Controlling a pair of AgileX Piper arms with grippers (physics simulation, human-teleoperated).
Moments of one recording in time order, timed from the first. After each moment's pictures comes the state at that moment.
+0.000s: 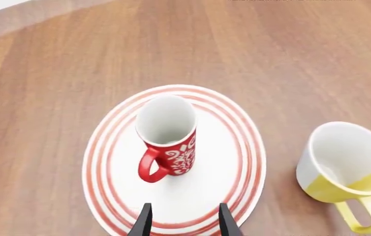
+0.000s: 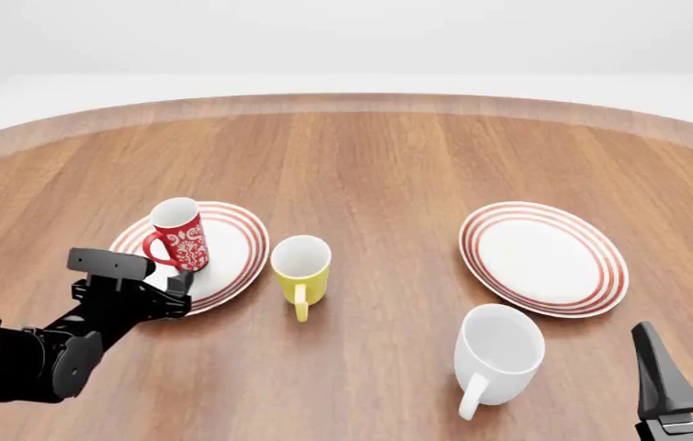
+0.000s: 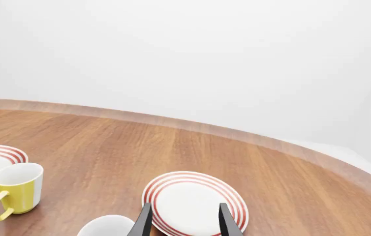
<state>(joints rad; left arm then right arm) -0.10 1.60 -0.40 -0.66 0.08 0.06 0.00 0.00 -0.10 -0.14</state>
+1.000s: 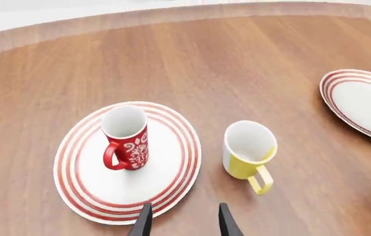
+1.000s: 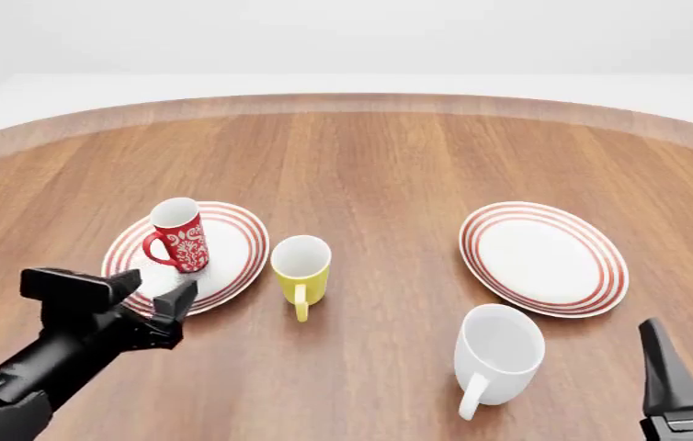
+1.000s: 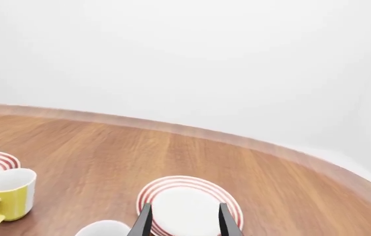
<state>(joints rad) -0.28 1.09 -0.24 -0.43 -0.04 0.04 0.00 0.00 -0.12 -0.14</state>
